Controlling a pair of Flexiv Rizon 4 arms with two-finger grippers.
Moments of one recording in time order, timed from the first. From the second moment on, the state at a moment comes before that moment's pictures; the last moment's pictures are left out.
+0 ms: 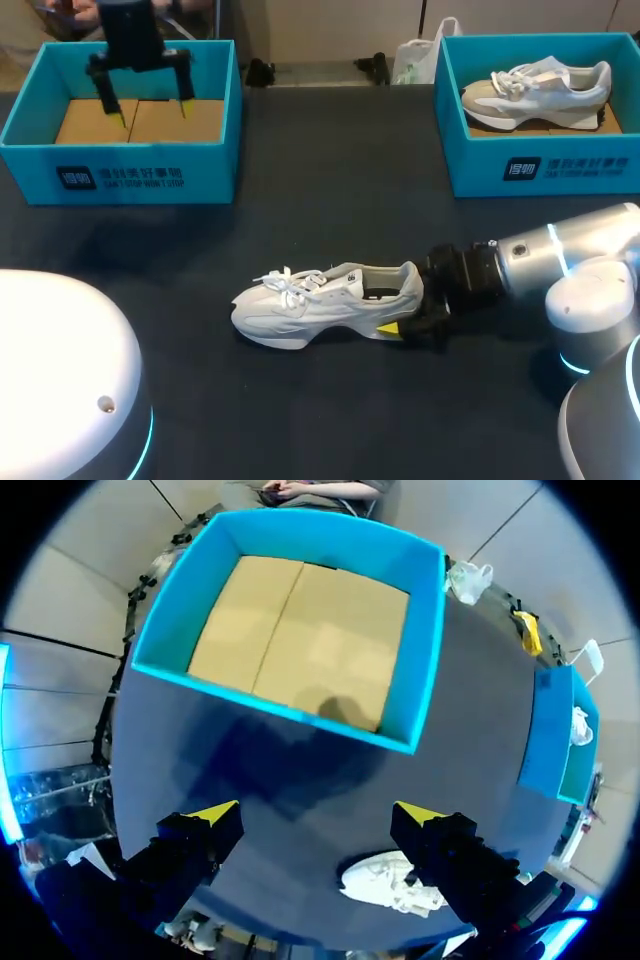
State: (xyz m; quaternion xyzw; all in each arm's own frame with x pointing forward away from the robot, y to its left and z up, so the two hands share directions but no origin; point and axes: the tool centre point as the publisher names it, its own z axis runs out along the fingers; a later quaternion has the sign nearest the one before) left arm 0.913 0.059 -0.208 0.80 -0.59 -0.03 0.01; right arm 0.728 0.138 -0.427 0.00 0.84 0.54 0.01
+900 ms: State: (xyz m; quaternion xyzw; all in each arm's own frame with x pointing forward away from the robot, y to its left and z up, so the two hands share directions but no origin) left arm 0.826 -0.062 -0.223 0.77 -0.63 -0.07 0.03; right arm 0.728 0.138 -0.427 0.00 0.84 0.54 0.01
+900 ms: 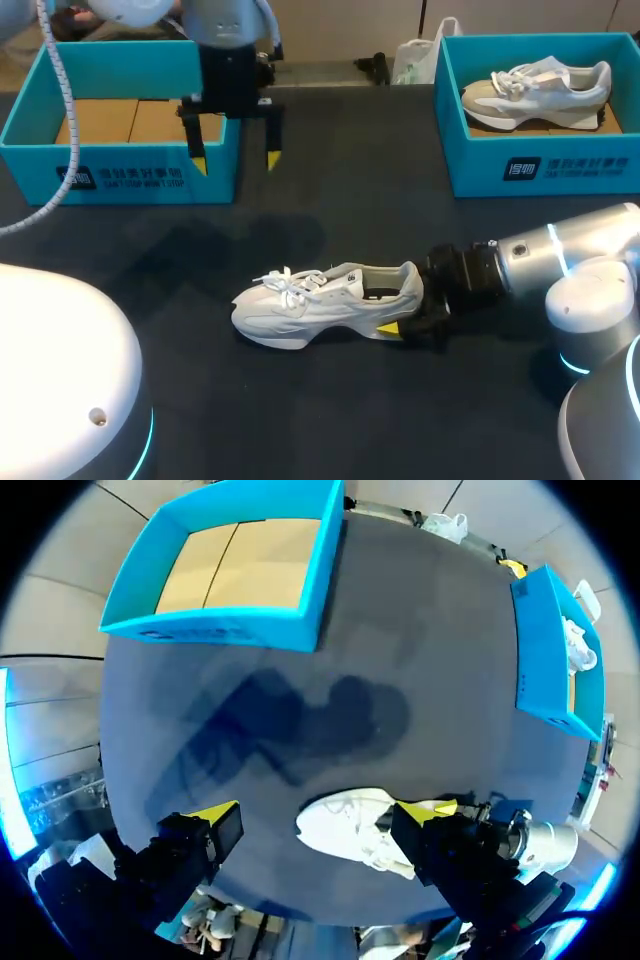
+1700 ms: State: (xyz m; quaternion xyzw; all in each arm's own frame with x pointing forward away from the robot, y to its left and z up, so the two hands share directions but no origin) left arm 0.740 -0.137 -0.237 0.78 -0.62 -0.08 0.00; right arm 0.728 0.138 -0.427 0.00 0.84 0.54 0.01
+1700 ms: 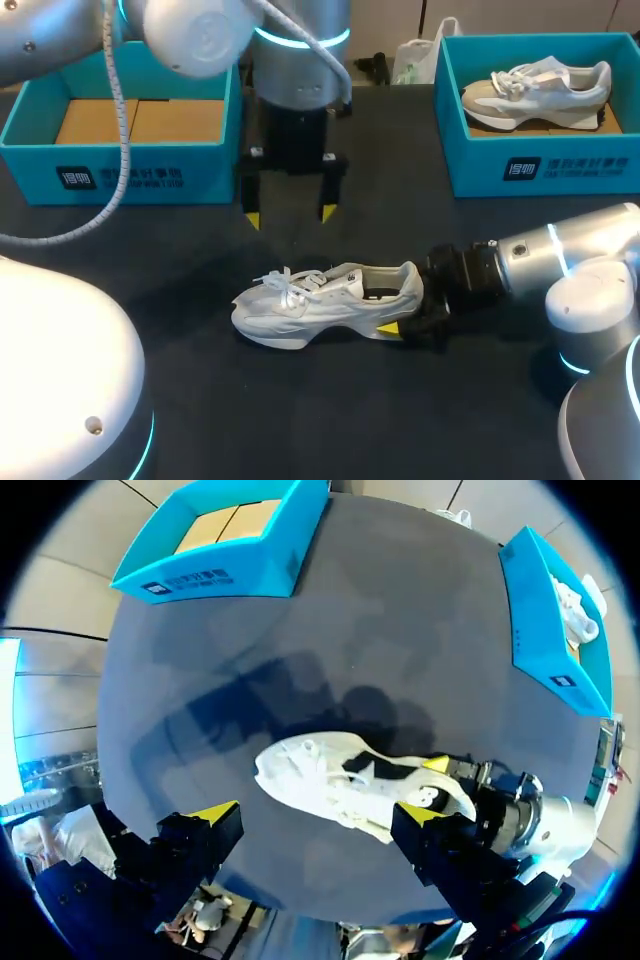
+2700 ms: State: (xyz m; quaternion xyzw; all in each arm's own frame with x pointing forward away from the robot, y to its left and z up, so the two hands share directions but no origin) left arm 0.712 -0.173 -0.263 0.78 -0.62 -0.09 -0.02; right arm 0.728 0.138 -0.427 0.00 0.84 0.54 0.01
